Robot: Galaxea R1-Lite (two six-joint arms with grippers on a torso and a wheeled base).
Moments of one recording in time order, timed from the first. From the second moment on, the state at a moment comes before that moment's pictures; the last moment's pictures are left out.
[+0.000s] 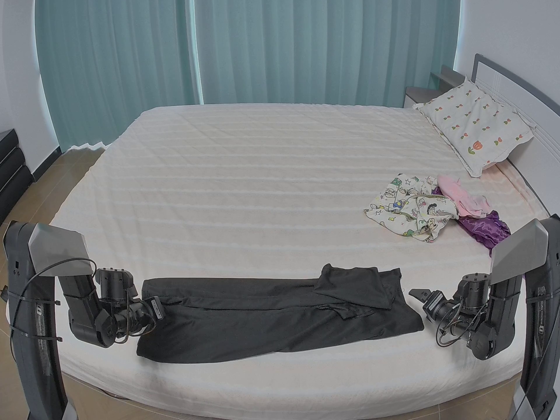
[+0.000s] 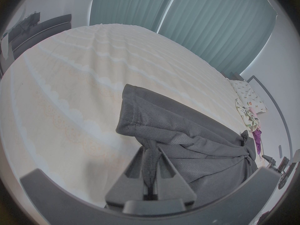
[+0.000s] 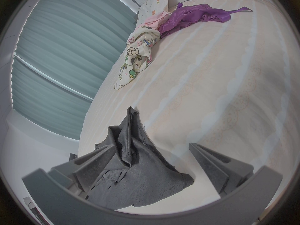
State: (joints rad) left arm 0.02 2.43 -0.58 -1.13 -0.14 -0.41; right arm 0.08 2.47 -0.35 -1.55 0.09 0.91
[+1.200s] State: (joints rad) left arm 0.19 2.30 -0.52 -1.09 -0.14 -0.41; right arm 0.07 2.47 -0.35 -1.55 0.09 0.91
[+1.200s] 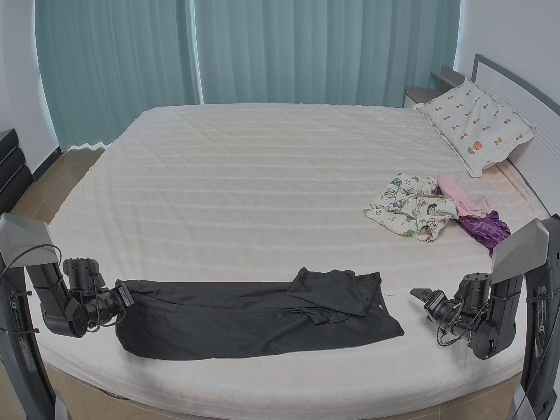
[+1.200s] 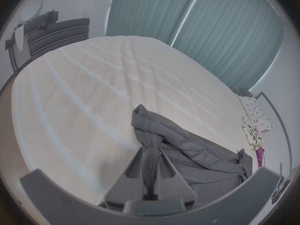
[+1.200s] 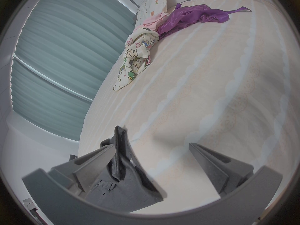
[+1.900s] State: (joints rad) left arm 0.15 2.07 -0.55 -0.82 -0.06 -0.49; right arm 0.07 2.47 -0.35 -1.55 0.09 0.91
